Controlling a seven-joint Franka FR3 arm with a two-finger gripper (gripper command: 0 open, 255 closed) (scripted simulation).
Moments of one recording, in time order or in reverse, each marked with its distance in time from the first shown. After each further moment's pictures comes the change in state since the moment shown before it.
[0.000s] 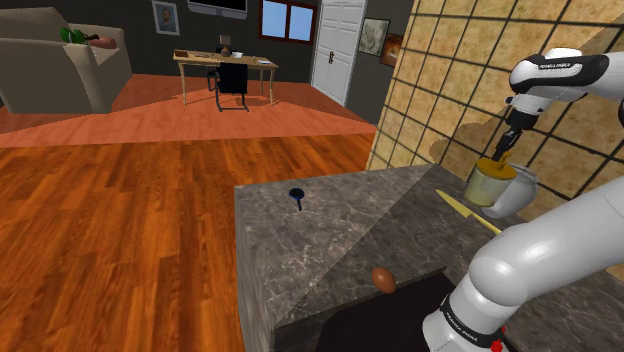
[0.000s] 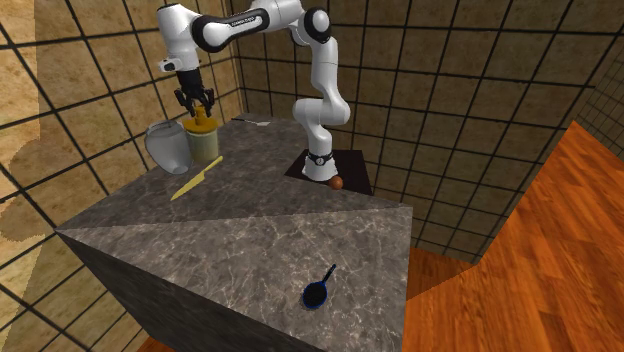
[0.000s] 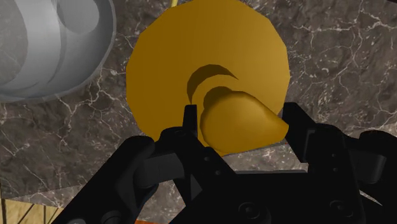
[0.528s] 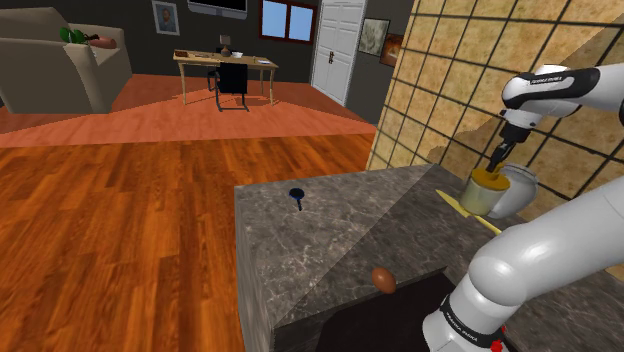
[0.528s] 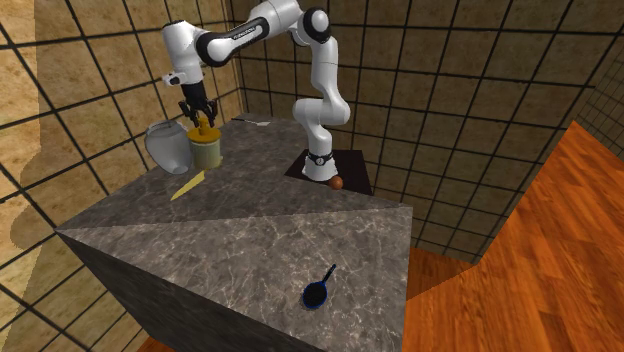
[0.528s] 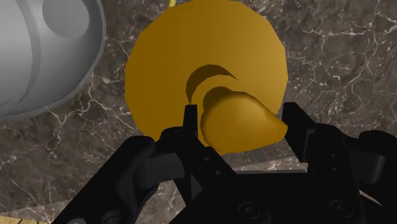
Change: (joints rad) arm -0.006 0.000 -0.026 -0.106 -0.013 0.109 0.001
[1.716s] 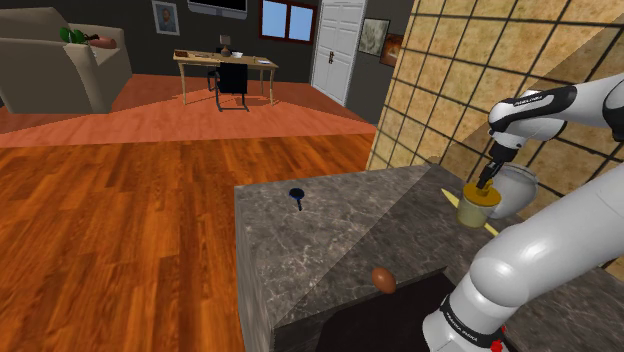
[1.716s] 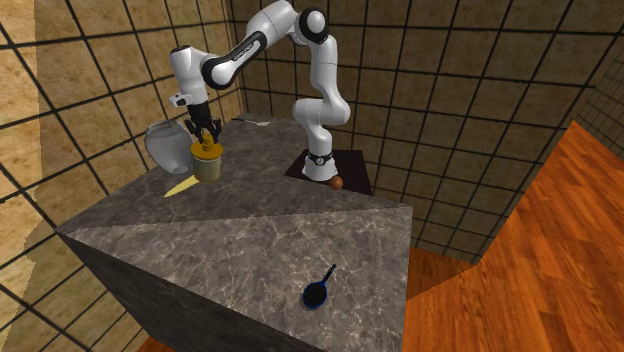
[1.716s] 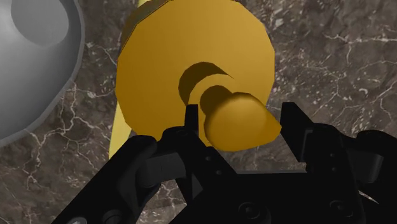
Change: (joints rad) arm 0.028 0.069 -0.086 -0.135 0.021 0.195 -0.029
